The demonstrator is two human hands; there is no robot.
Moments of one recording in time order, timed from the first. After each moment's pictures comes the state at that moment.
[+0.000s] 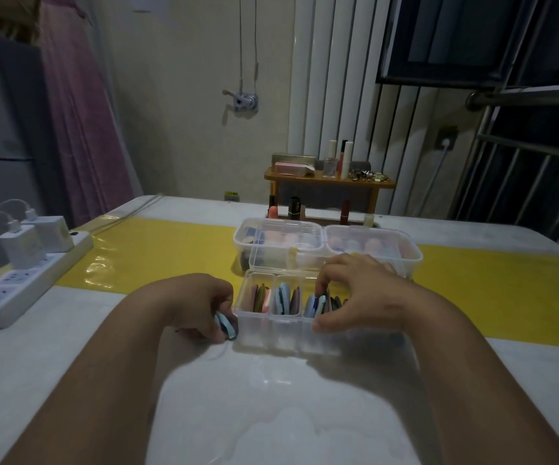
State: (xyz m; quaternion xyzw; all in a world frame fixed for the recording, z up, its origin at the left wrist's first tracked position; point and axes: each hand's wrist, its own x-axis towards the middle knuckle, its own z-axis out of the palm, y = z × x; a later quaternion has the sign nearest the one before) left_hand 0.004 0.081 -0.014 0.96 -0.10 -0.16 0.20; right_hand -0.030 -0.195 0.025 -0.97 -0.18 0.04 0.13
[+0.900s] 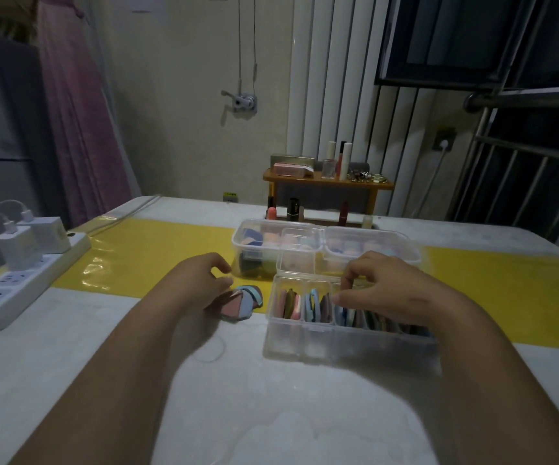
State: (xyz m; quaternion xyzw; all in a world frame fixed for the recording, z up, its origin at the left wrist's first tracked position) left_hand 0.022 0.070 -0.023 0.94 0.01 0.05 0.32; right_hand -0.020 -0.219 0.024 -0.97 -0.11 0.03 0.20
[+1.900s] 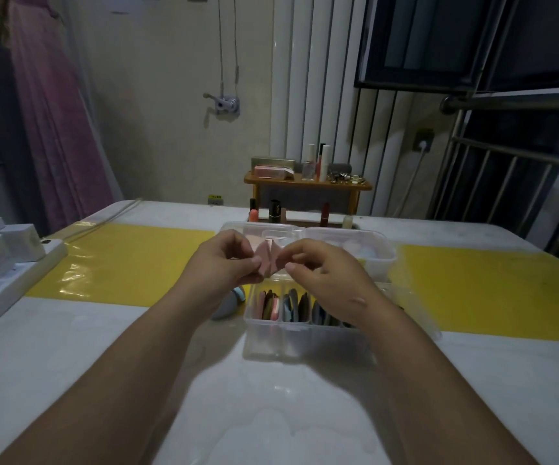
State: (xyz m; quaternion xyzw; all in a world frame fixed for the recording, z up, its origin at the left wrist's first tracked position) left_hand 0.003 0.006 -0.002 0.71 -0.10 0.07 0.69; right_hand -0.020 -0.182 0.007 -0.88 -0.18 -0.09 0.44
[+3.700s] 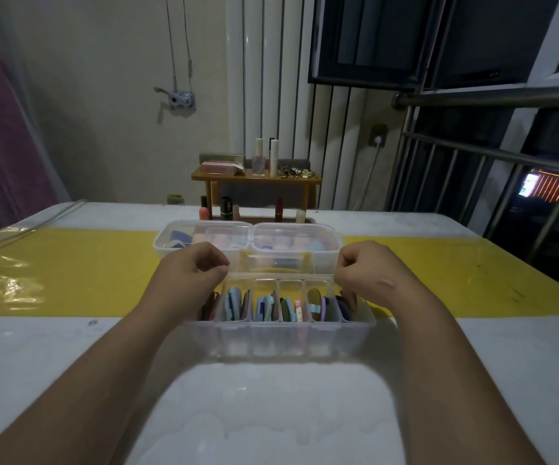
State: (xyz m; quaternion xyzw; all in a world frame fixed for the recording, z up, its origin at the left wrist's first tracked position) left_hand 0.004 -0.031 -0.017 0.87 -0.10 0.15 0.45; right_hand -0.033 -0.294 0.018 -0.94 0.05 -0.10 0.31
